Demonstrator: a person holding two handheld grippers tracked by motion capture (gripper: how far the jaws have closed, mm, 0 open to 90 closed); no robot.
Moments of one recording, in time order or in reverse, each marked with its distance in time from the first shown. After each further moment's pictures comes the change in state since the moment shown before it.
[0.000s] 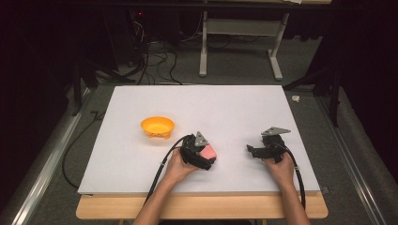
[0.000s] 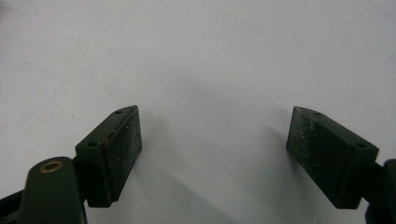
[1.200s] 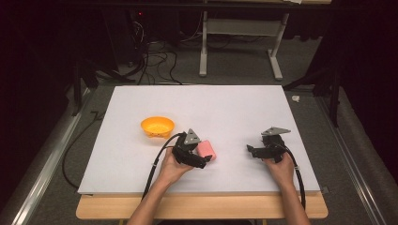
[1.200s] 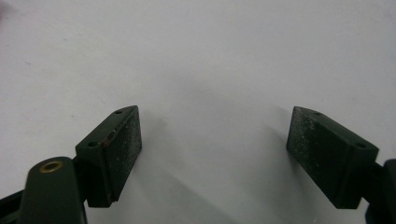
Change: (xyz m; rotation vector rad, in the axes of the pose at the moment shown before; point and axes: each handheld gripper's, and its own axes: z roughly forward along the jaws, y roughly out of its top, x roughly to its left) left arm 0.004 0.004 -0.034 -0.075 -0.030 -0.048; right arm 0.000 0.000 0.000 0.000 0.001 0.000
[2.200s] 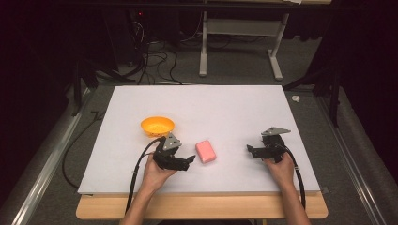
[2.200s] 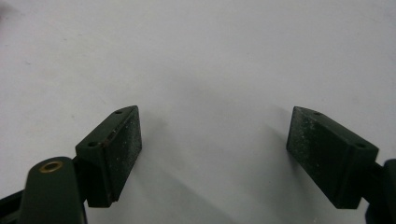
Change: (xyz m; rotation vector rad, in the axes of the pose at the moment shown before) left arm 0.011 -0.026 -0.052 -0.051 0.092 -0.060; right arm 0.000 0.000 0.000 0.000 0.000 0.000
